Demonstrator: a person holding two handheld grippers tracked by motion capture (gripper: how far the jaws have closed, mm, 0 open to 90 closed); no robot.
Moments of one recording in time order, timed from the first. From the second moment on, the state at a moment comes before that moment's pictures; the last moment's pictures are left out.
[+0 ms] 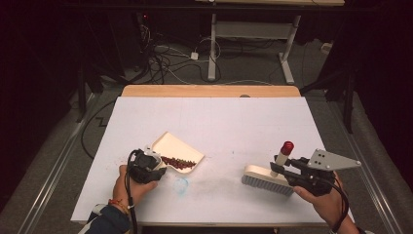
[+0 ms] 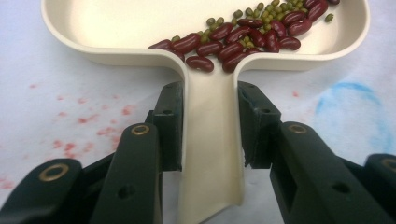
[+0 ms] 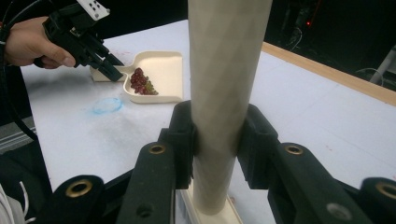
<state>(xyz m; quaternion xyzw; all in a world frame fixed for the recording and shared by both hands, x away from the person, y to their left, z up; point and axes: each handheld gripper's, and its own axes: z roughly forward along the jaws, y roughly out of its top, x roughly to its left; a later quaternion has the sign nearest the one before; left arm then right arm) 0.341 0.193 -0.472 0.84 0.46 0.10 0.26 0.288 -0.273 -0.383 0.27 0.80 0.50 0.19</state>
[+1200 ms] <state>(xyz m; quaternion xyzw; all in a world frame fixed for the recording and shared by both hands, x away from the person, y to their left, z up) 0.329 0.196 -0.476 0.81 0.50 0.08 0.29 0.328 -0.288 -0.375 0.28 0.82 0.47 0.16</state>
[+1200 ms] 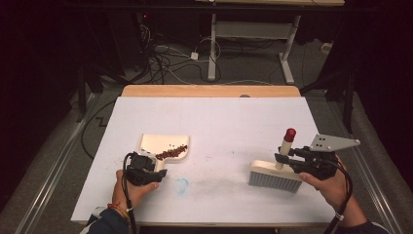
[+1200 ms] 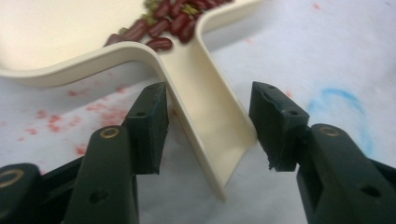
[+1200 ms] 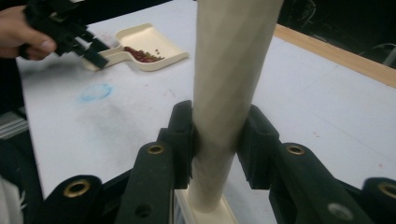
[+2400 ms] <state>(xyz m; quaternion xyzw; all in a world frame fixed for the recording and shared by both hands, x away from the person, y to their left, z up) 0.260 0.230 -0.460 0.81 0.37 0.27 0.37 0.444 -0.259 -0.437 0.43 0.80 0.36 0.19</state>
